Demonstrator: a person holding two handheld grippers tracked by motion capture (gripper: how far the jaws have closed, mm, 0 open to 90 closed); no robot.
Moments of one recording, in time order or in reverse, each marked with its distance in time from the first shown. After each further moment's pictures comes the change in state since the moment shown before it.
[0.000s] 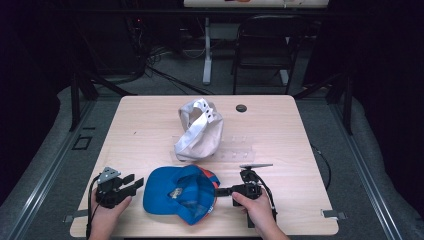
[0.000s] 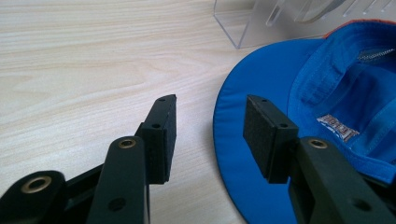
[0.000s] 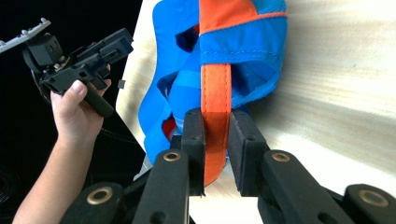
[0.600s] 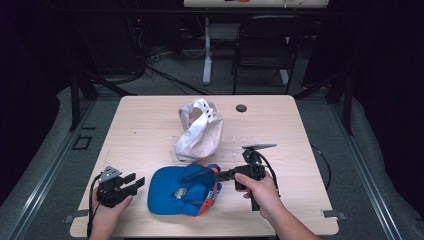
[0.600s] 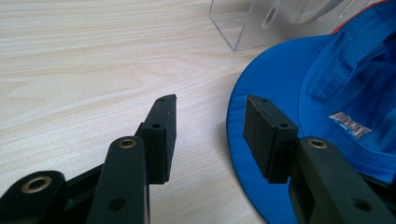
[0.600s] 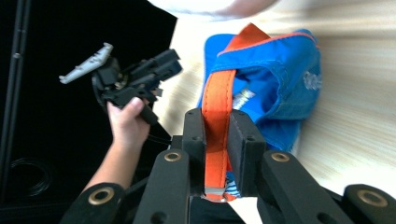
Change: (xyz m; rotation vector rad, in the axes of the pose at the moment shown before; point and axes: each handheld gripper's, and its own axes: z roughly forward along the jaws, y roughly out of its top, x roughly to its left) left arm -0.001 0.002 0.002 -0.003 -0.008 0.005; right arm 0.044 0.043 -0.032 0.033 0.068 0.005
